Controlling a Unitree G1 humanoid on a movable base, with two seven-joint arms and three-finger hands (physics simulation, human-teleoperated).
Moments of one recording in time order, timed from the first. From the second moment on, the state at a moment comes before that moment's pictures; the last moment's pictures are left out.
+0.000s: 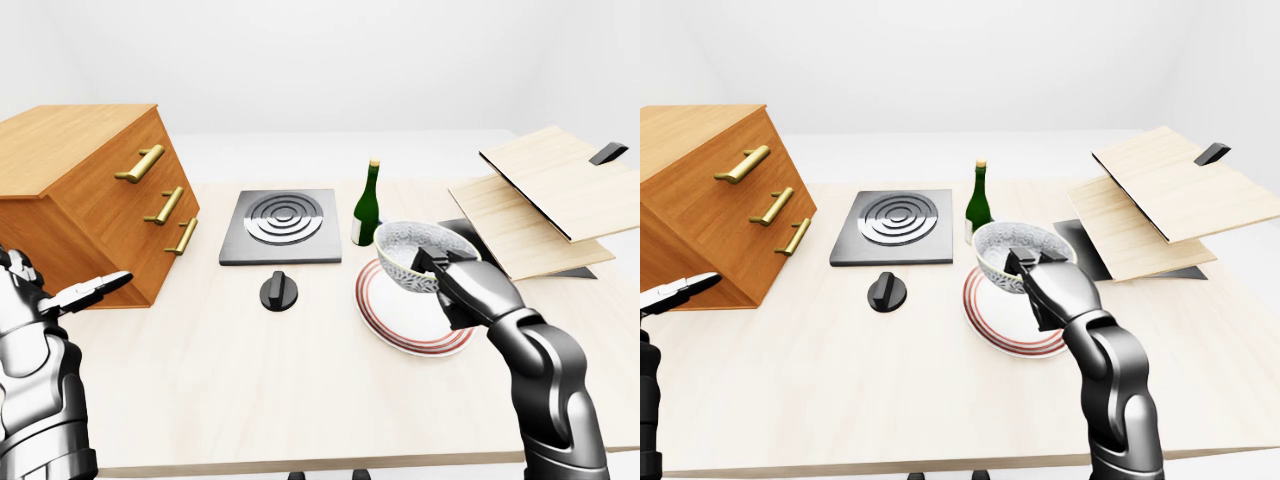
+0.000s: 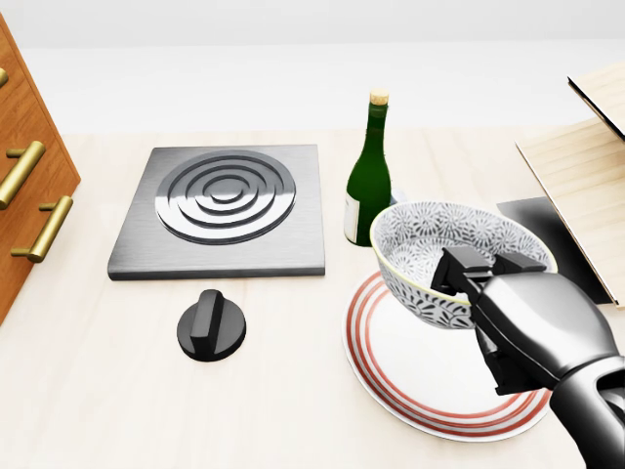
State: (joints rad) left arm -0.24 0.53 0.55 0.36 -0.25 -0.09 0.11; right arm -0.04 -0.25 -0.18 -0.46 -1.02 -0.09 0.70
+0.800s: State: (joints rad) left arm -0.24 0.54 0.55 0.37 -0.25 -0.09 0.11; right arm -0.09 -0.28 -0.18 -0.35 -1.12 -0.09 0.70
